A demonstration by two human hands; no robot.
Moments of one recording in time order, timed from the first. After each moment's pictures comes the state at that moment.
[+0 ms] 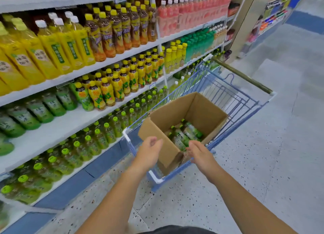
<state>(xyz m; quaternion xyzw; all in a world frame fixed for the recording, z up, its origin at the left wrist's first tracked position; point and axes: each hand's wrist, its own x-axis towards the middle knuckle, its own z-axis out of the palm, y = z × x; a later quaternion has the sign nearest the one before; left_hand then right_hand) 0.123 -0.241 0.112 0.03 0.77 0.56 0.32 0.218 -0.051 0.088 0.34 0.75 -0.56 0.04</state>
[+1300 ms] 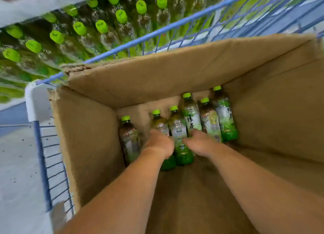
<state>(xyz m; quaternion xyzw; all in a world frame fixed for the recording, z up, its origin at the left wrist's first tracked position) -0.050 0.041 -0.243 -0.31 0.77 0.29 0.47 -0.052 0.190 -0.261 0.20 0.79 -0.25 0.53</state>
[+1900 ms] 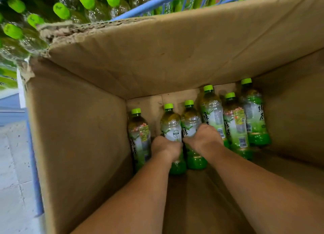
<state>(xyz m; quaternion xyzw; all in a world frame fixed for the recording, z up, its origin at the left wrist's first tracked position) -0.015 0.033 -0.308 -0.50 0.68 0.38 0.38 -0.048 0.150 -0.320 0.18 0.87 -0.17 0.42</state>
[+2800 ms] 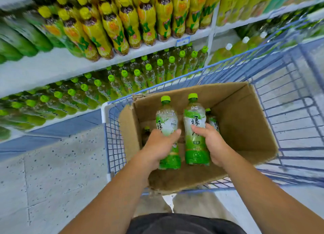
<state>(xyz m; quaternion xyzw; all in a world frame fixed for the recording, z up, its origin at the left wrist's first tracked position) -0.006 -0.005 -0.014 -0.32 0.67 0.59 0.33 -0.017 0.169 -0.042 0.31 0.61 -0.67 0.28</state>
